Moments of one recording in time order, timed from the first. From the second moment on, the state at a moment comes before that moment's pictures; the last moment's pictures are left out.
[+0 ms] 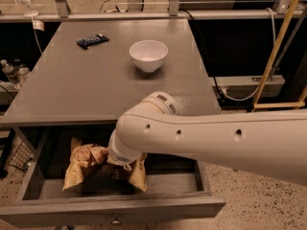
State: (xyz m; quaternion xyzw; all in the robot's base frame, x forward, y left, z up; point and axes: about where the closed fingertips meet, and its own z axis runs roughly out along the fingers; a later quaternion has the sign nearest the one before) arm 0.464 0.118 0.701 -0.64 0.72 0.08 0.25
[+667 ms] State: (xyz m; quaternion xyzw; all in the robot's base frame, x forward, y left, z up) arm 0.481 0.120 0.697 -0.60 0.74 0.07 0.28
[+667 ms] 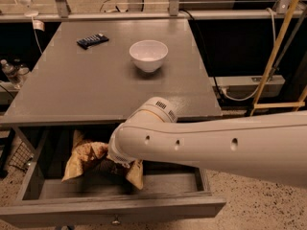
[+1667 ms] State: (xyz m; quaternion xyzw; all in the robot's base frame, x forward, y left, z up) arm 0.480 0.120 0.703 -0.60 0.74 0.06 0.29
